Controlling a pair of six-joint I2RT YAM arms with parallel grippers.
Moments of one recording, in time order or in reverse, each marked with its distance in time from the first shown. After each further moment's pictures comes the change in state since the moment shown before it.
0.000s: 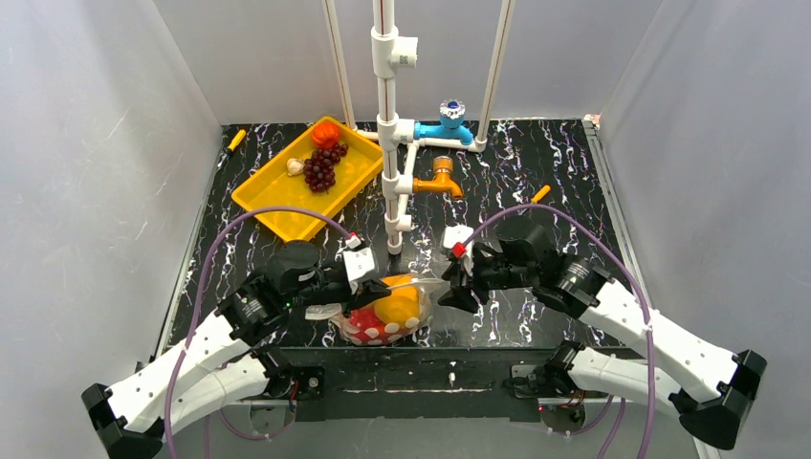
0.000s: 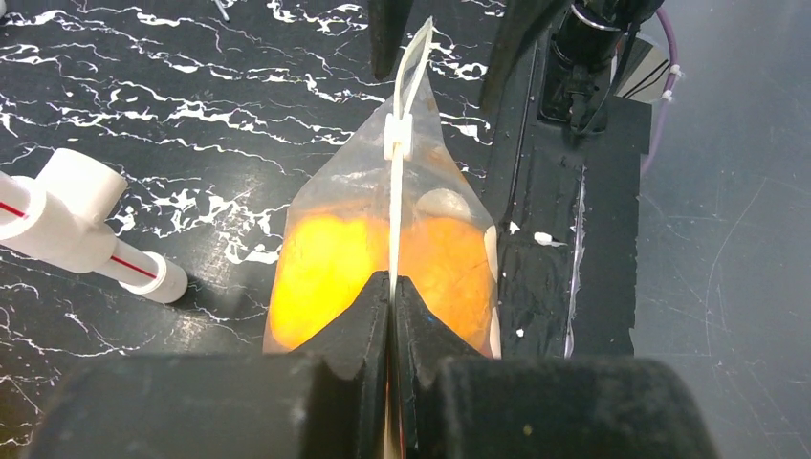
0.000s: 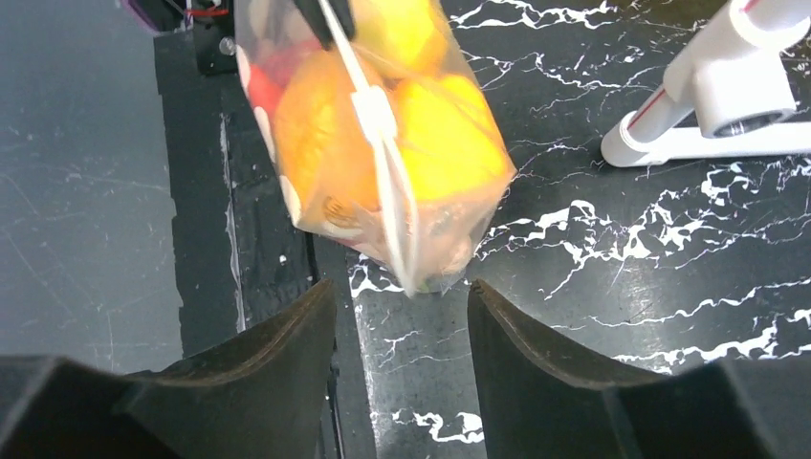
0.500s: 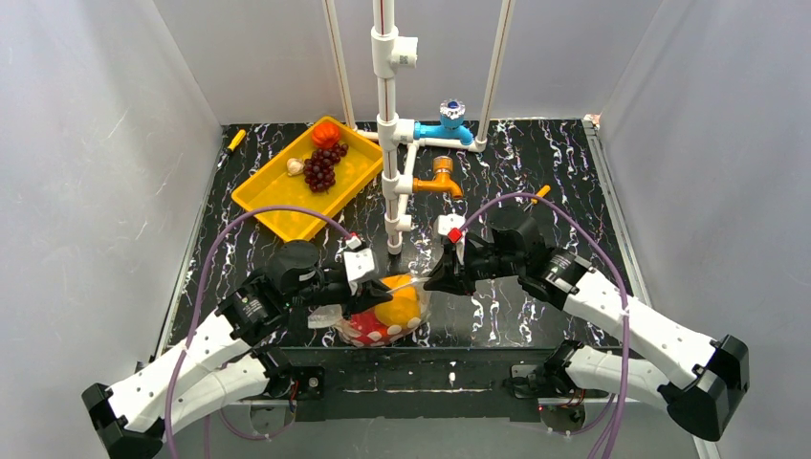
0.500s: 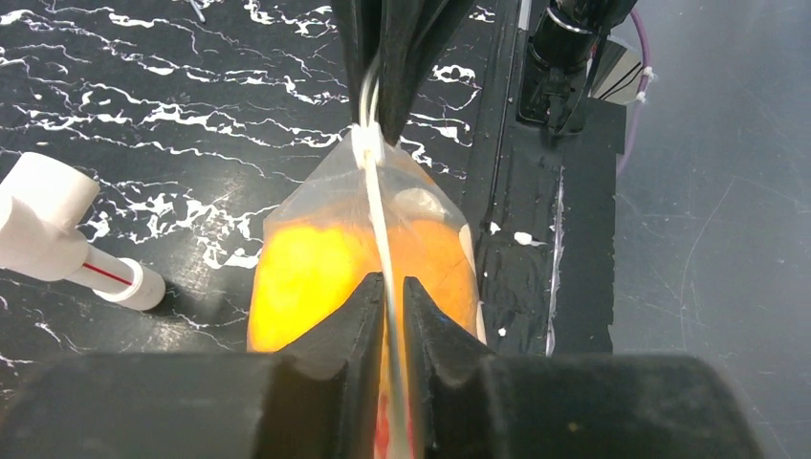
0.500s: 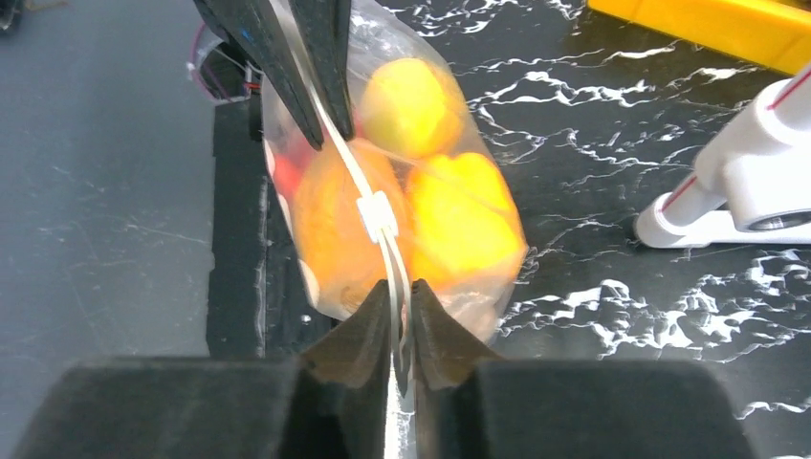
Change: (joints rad) left arm 0.000 -0.010 -0.006 0.000 0.039 -0.014; right arm -0.072 0.076 -0.056 0.244 -0.191 0.077
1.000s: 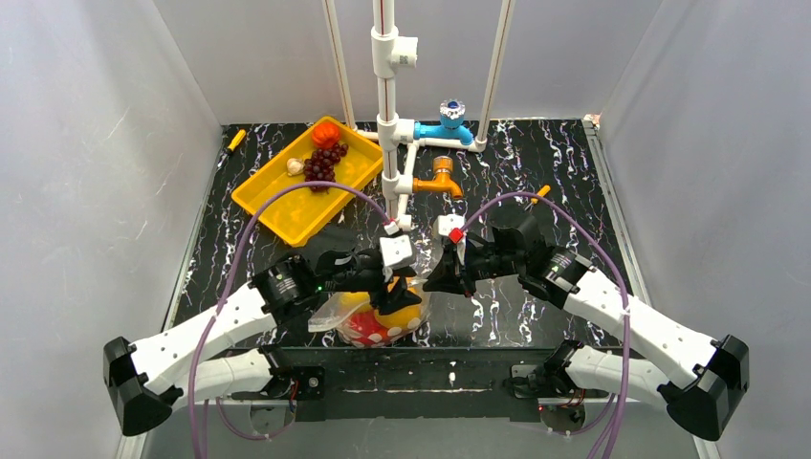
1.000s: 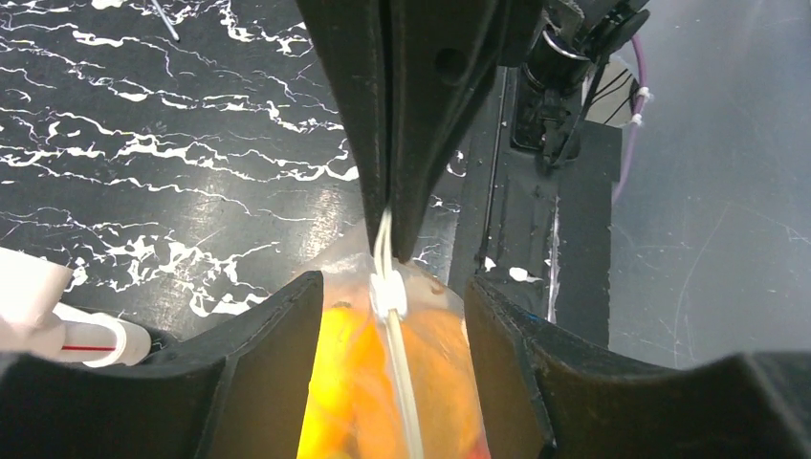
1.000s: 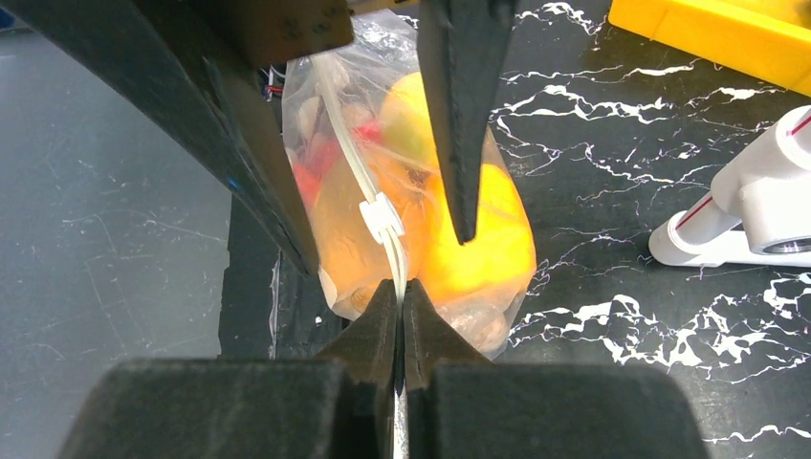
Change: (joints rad) left arm -0.107 0.249 0.145 0.065 -0.074 -0.038; right arm 0.000 0.008 0.013 -0.002 -0.053 0.001
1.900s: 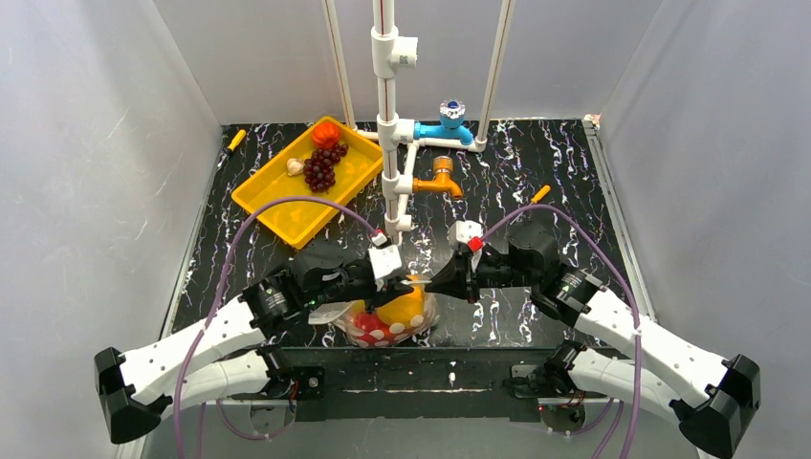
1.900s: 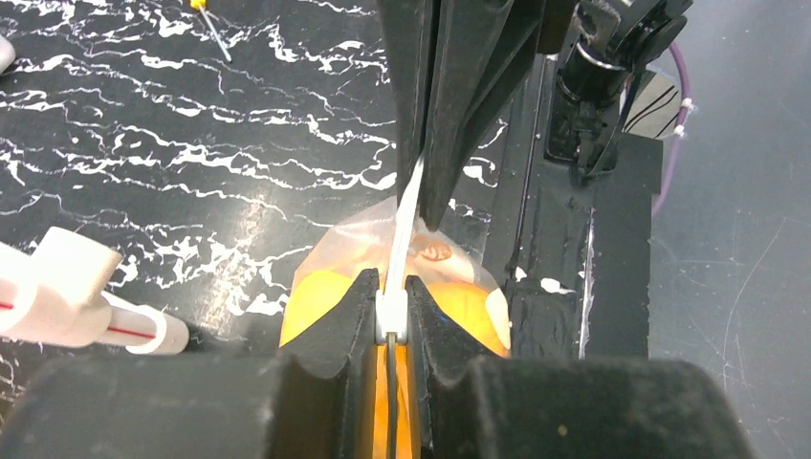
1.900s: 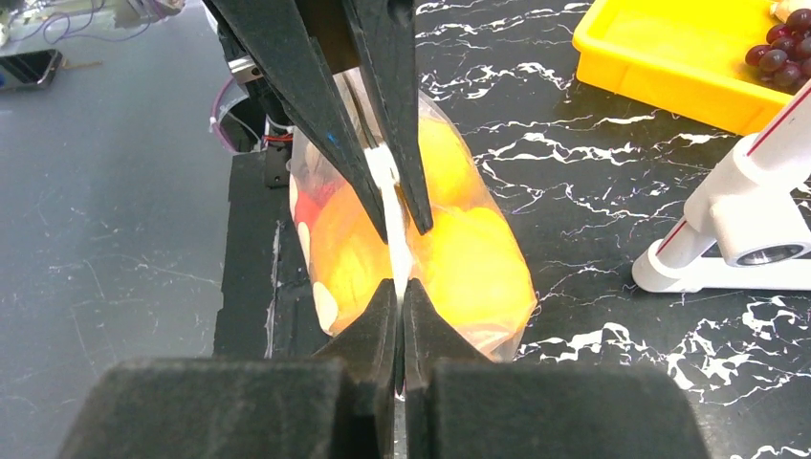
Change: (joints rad) left arm -0.039 -0.090 -0.082 0.067 -0.125 0.024; right arm 0.006 -0.132 -0.139 0.196 0.039 0.097
